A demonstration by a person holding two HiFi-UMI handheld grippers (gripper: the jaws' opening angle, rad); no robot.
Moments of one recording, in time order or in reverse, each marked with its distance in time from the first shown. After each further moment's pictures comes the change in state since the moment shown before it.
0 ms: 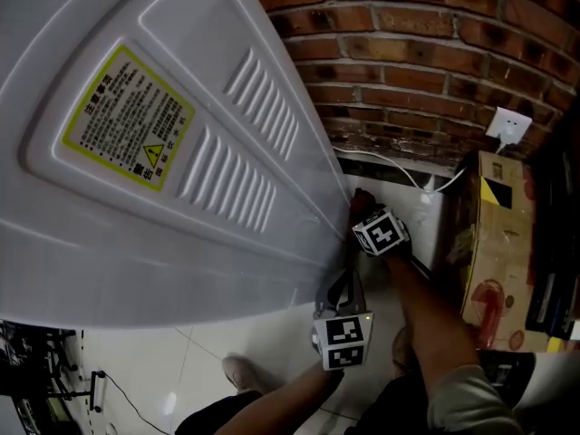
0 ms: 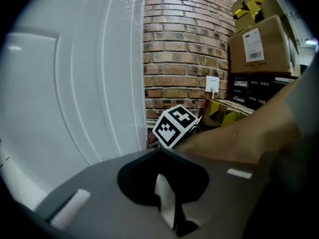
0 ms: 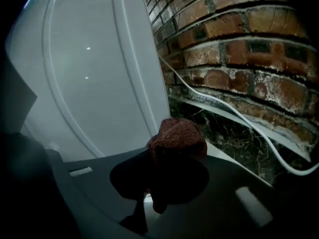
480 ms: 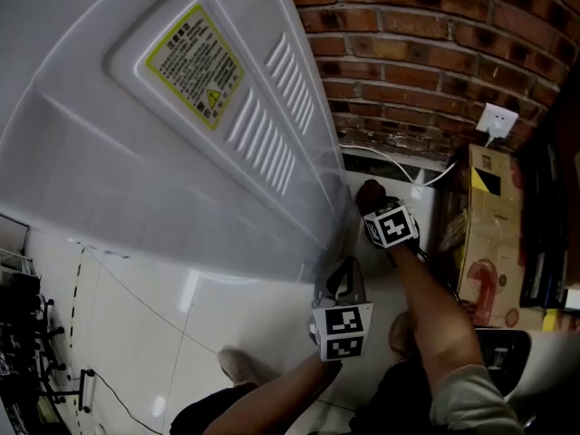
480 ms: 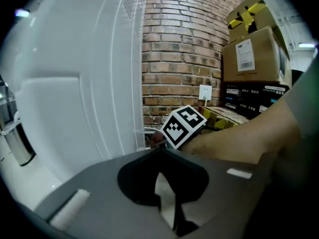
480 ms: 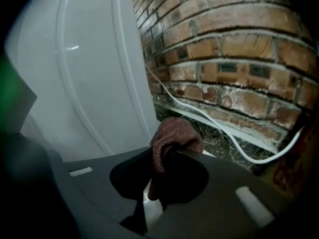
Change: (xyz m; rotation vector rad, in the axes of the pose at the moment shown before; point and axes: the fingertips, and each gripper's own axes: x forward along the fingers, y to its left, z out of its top) left arm -0.033 -0.001 0.015 0.007 -0.054 -0.048; right arm -0.057 -0.014 0.004 0.066 -0.042 -0.149
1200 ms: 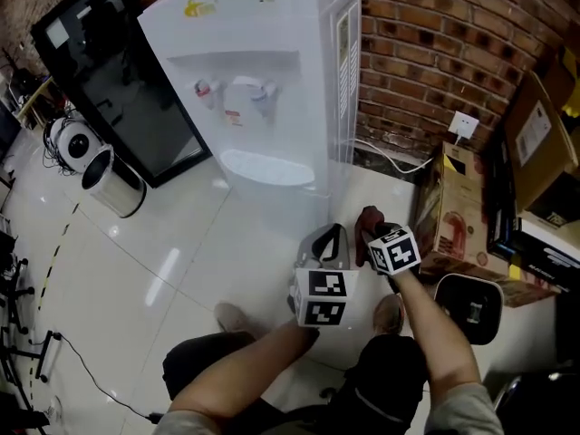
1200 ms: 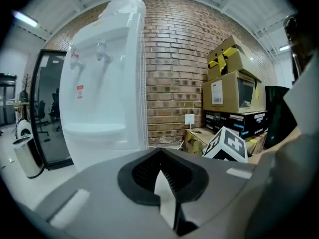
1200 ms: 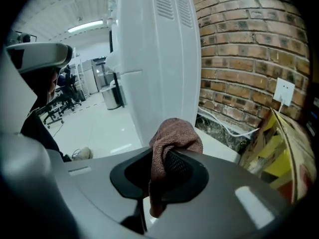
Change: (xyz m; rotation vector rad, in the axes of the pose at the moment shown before) left arm -0.187 0.016 0.044 0.047 -0.189 -0.049; right arm -0.190 0.146 -0.061 -0.108 0.003 0.021
